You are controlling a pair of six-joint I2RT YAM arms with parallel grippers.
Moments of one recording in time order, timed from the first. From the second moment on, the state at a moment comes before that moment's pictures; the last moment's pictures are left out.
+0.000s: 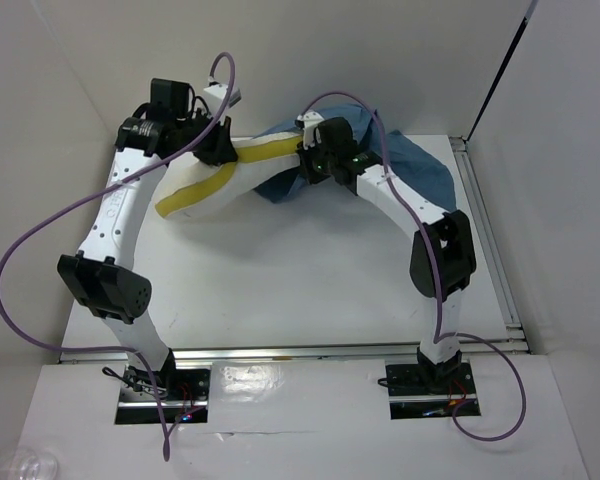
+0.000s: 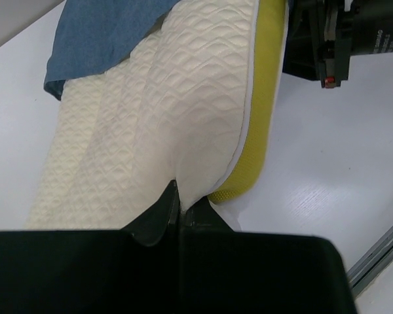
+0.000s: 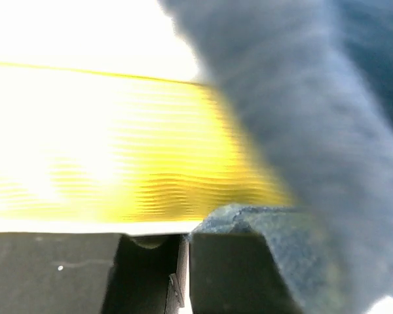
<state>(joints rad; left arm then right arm) -0.18 1.75 2.04 -0.96 0.44 0.23 0.49 1.96 1.74 -0.34 -0.16 -0.02</state>
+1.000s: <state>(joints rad) -0.20 1.68 1.79 -0.73 0.36 0.05 0.64 2.02 2.05 -0.60 -0.63 0.10</state>
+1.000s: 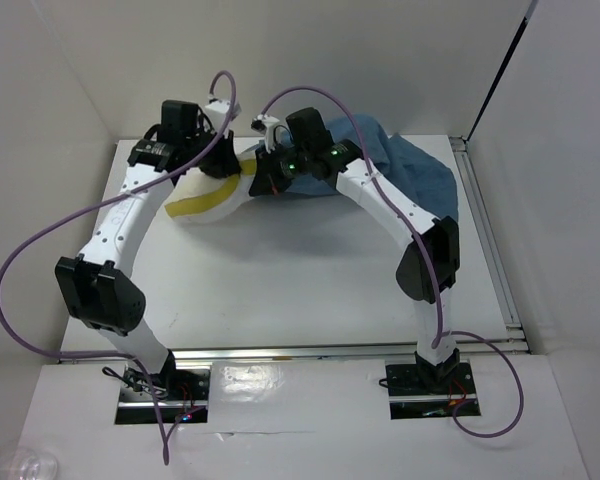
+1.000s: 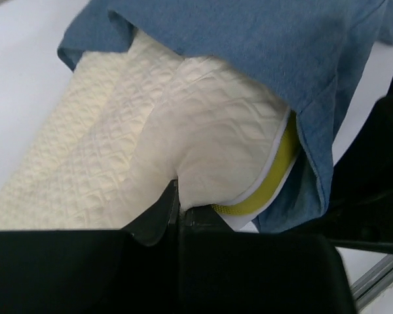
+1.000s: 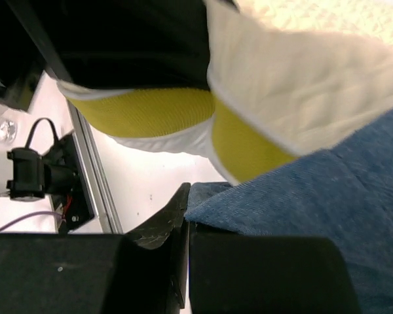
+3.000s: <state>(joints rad) -0.21 1.38 1.00 -0.53 0.00 0.19 0.63 2.37 2.27 -0.65 -0.32 0.06</state>
